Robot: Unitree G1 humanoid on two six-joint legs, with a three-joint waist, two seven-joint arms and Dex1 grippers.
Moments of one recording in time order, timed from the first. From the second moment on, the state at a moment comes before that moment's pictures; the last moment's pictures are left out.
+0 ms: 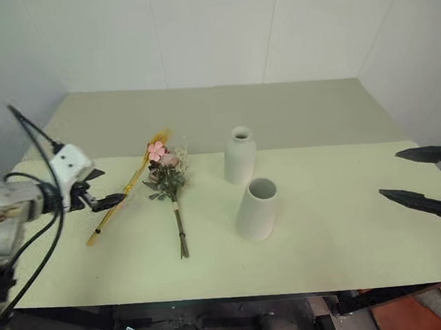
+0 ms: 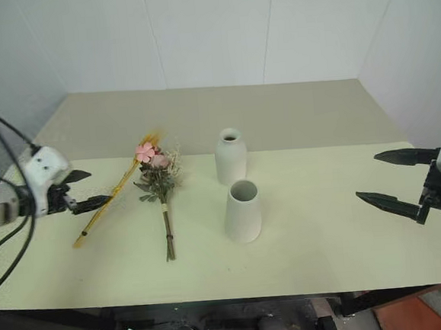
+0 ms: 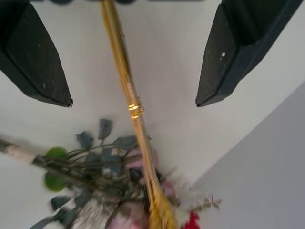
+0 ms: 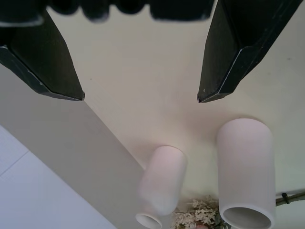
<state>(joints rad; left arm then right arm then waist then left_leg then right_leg) -0.63 0.98 -0.05 0.24 -0.16 0.54 -0.99 -0.04 -1.03 -0.60 -0.08 0.53 0.18 1.26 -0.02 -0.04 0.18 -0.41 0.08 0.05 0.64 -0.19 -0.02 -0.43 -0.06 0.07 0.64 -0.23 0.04</state>
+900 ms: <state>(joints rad) -0.90 0.79 -0.23 0.63 0.04 0.46 -1.10 0.09 -0.99 -0.68 -0.20 0.57 0.22 1.21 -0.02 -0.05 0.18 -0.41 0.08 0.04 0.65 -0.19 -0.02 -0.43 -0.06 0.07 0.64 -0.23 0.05</state>
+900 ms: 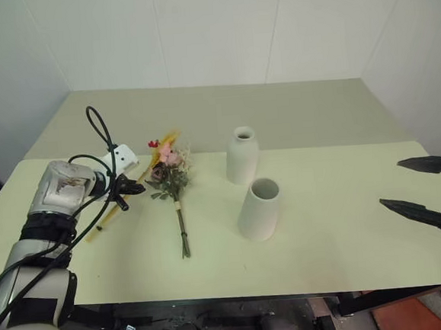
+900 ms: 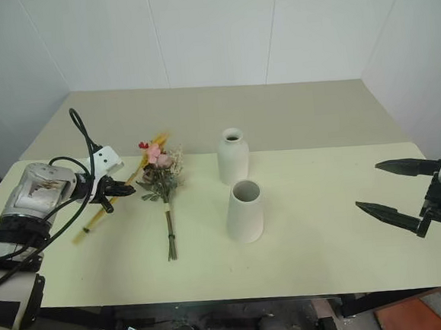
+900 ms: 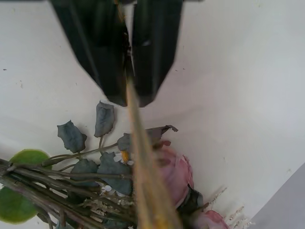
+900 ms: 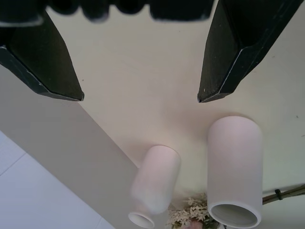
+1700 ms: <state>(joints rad) -1.29 0.27 0.47 1.04 -0.43 -0.11 -0.64 0.04 -0.97 -0.64 -0.19 0.56 0.20 1.17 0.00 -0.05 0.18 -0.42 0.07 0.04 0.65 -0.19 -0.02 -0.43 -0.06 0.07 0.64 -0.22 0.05</state>
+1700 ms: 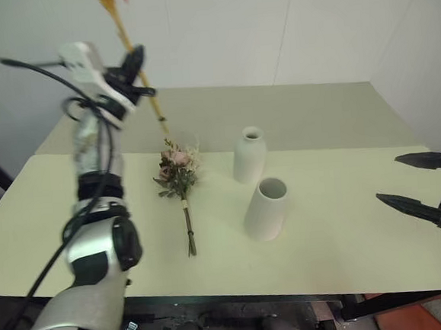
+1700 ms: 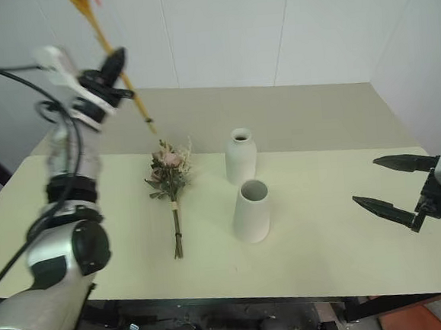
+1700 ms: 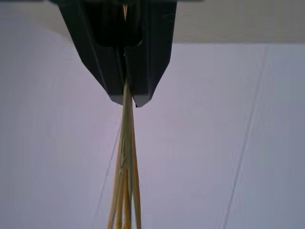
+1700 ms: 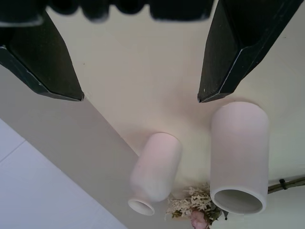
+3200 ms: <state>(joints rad) -1.45 0.05 0.52 1.33 -0.40 -0.18 -0.79 0.36 -0.82 -0.84 -0.56 0.61 0.27 1.00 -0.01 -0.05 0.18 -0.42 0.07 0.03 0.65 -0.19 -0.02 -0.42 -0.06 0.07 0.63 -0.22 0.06</state>
